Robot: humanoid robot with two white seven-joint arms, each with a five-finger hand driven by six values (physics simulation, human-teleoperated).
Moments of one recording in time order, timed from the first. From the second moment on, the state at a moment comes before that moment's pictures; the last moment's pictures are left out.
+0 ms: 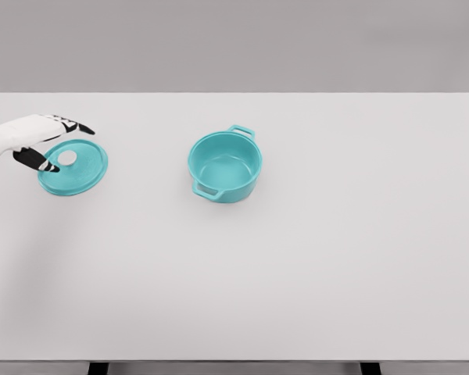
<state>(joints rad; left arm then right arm) -0.80 0.78 -0.76 -0.87 -0.36 -0.61 -0.35 0.00 0.00 0.12 0.11 0.06 -0.28 0.38</state>
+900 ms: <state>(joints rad) -0.80 0.77 -0.80 -0.84 -0.38 -0.61 -0.34 0.00 0.00 0.12 0.11 0.06 -0.28 0.38</state>
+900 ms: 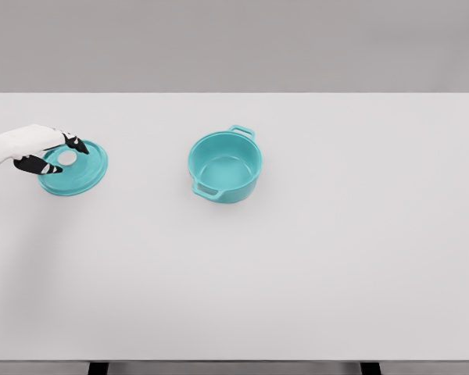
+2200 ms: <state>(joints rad) -0.81 0.82 -0.82 -1.23 -0.36 -0.61 -0.34 0.00 0.00 0.12 0.11 0.06 -0.28 0.38</state>
